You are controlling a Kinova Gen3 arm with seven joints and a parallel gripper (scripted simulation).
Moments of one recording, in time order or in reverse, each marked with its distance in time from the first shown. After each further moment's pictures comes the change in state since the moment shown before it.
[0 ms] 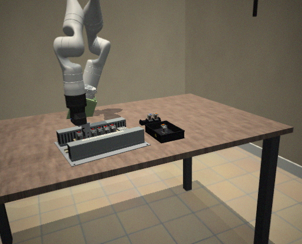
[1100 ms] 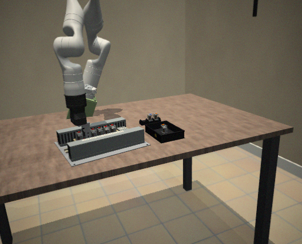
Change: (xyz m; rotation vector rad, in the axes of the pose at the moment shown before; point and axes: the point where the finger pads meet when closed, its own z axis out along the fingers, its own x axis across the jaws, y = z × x) arm 0.000 0.000 0.000 0.000 0.000 0.000
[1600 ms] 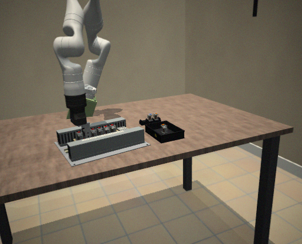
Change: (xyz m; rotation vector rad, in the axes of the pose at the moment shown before) arm 0.001 0.000 0.000 -0.001 0.001 0.000
